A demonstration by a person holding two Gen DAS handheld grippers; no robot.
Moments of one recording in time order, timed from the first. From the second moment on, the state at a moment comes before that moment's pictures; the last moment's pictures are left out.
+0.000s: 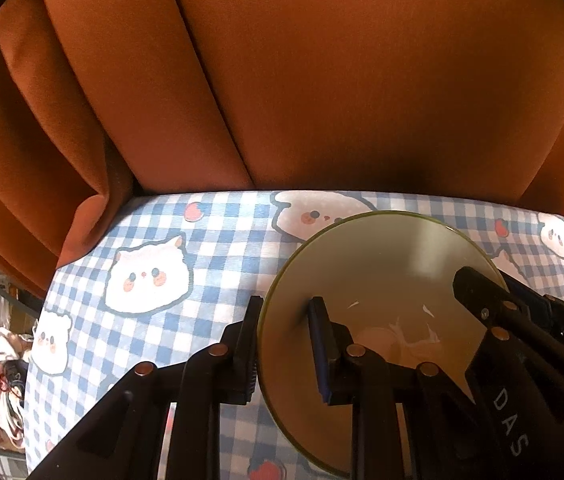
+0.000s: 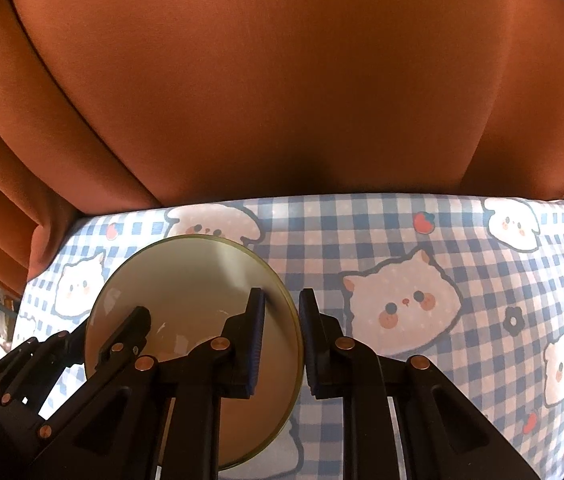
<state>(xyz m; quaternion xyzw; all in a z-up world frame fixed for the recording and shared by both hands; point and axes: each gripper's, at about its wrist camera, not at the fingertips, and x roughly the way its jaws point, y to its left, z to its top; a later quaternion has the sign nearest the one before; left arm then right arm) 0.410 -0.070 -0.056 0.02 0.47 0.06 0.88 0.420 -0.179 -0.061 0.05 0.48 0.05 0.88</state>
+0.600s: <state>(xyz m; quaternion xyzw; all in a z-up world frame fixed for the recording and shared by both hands) 0.331 -0.060 0.014 0.01 0.43 0.04 0.90 0.349 -0.173 0.023 0.05 0.44 0.04 0.90</state>
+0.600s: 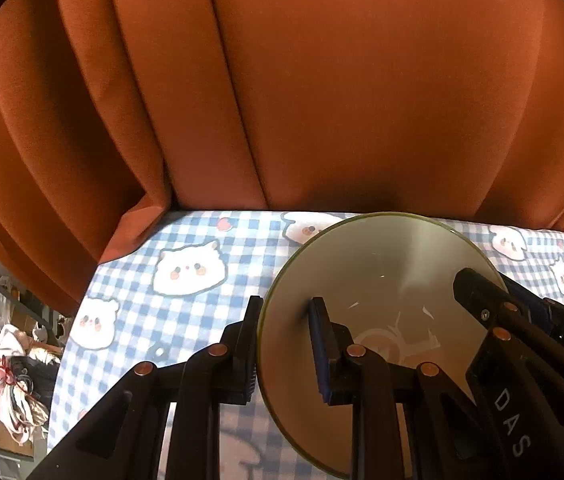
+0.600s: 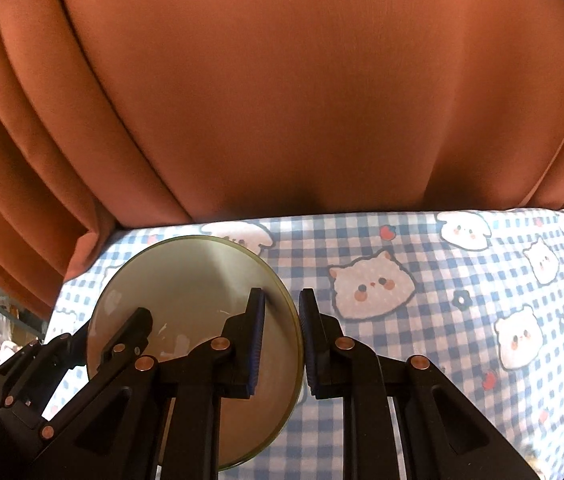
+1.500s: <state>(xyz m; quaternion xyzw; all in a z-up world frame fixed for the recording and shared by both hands) 0.202 -0.039 0.054 0.03 0.40 -0.06 0.91 0.181 -0.145 0.086 0.05 0.40 -0.06 0.91</state>
